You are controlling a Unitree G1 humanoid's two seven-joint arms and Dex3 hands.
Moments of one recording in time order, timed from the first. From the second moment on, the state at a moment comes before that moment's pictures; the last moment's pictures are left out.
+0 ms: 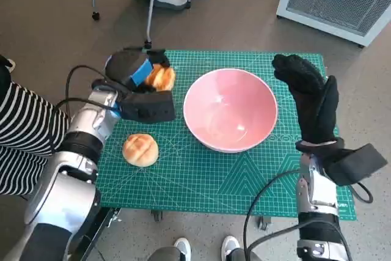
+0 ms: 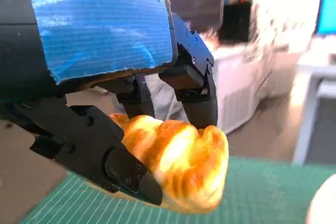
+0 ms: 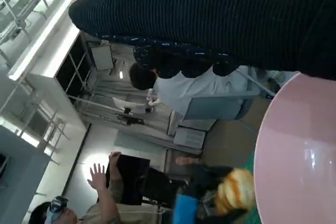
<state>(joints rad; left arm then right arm) -1.12 0.42 -0.46 1.28 0.71 -0.33 0.37 -0.52 -0.13 -0.15 0.49 0.27 -0.57 0.37</state>
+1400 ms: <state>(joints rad) -1.08 0.31 -0.50 0.96 0.75 -0.53 0.40 -0.51 -0.13 -0.16 0.48 0.28 -0.59 0.40</state>
